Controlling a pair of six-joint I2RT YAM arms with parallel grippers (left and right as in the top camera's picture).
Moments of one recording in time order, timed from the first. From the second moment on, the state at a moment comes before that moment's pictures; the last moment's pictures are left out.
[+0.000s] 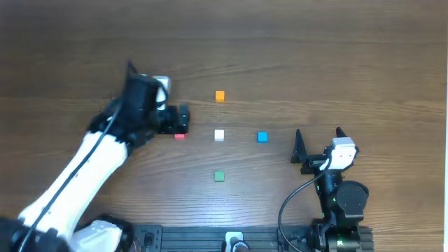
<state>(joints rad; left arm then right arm) -0.34 1.35 0.89 -0.60 0.08 -0.31 0.01 0.01 0.01 -0.07 -0.07 0.05</state>
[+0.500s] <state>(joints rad) -0.44 1.62 0.91 -0.60 -0.01 -0.44 0.01 0.01 0.01 -0.07 -0.07 0.05</state>
